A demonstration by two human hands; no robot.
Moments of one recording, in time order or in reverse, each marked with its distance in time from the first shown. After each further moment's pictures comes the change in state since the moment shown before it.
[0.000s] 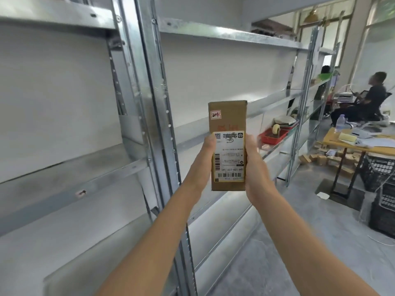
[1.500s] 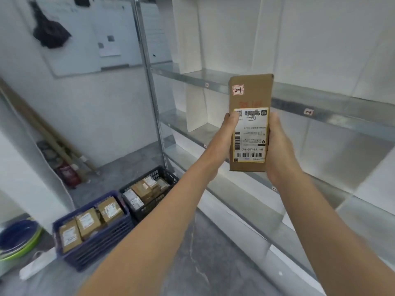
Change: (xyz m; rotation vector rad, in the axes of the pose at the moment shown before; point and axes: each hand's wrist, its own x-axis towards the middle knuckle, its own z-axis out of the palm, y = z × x) left_hand -0.587 0.073 -0.192 0.239 1.523 -0.247; right_hand -0.475 0.074 0.364 0.009 -1.485 0.376
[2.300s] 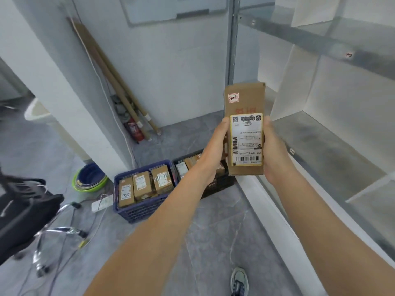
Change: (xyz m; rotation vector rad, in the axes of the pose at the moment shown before) left_hand 0.156 -0.168 -0.257 -0.119 0.468 -0.333; right_hand 0.245 0.165 0.256 -0.055 -0.434 0.283
